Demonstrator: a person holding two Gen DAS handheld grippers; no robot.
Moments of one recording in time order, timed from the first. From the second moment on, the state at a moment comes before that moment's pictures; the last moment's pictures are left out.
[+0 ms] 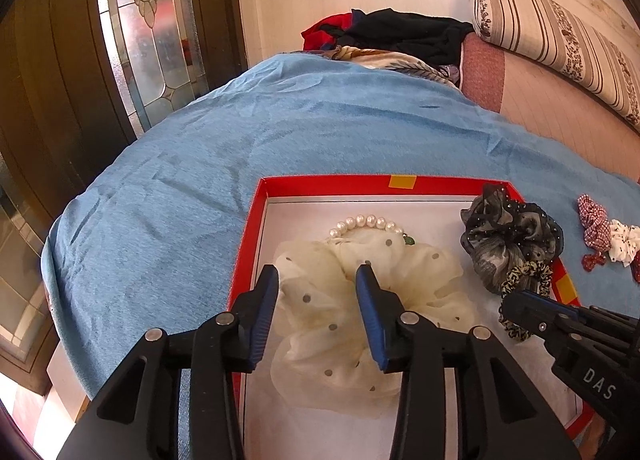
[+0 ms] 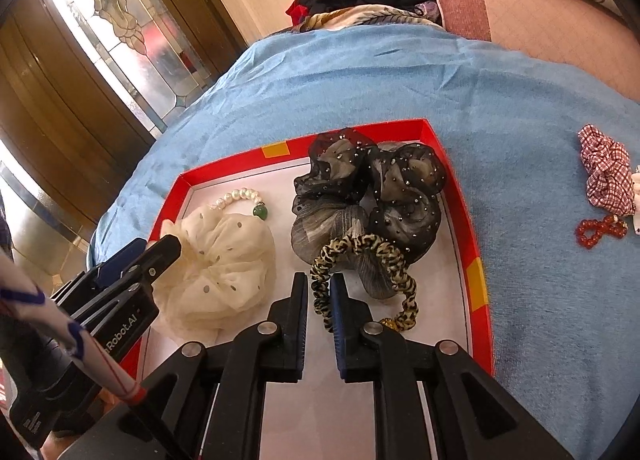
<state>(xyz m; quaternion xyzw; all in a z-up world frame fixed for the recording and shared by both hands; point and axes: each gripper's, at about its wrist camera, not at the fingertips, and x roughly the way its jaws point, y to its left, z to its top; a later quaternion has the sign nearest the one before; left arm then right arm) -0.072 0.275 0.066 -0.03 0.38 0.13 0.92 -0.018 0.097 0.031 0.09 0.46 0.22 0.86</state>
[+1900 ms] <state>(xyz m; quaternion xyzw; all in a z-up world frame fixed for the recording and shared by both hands) -0.091 0.138 0.099 0.03 0.30 0.01 0.95 -0.063 -0.155 0.067 0.24 0.38 0.10 0.89</state>
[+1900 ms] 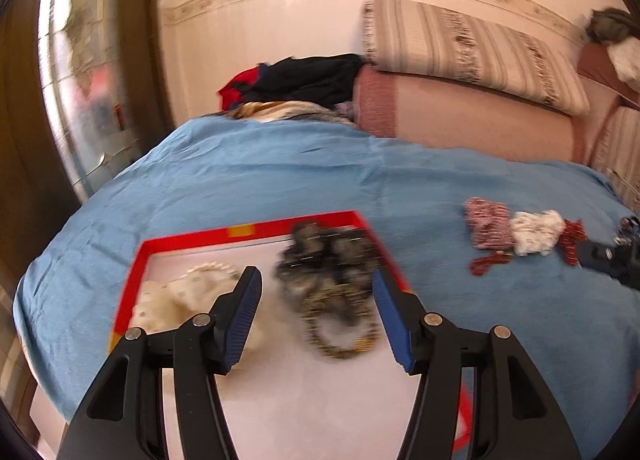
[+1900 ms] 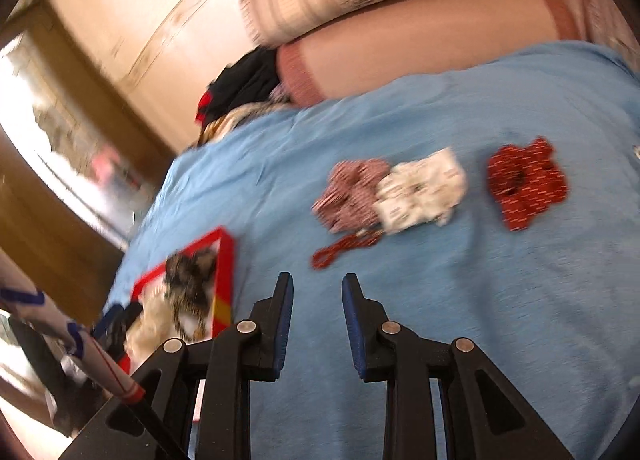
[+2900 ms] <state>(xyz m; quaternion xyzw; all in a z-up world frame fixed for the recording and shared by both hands) 0.043 -0.037 0.012 0.06 0.47 -0.14 0.87 -0.069 -0.288 0.084 0.36 0.33 0.04 0.87</state>
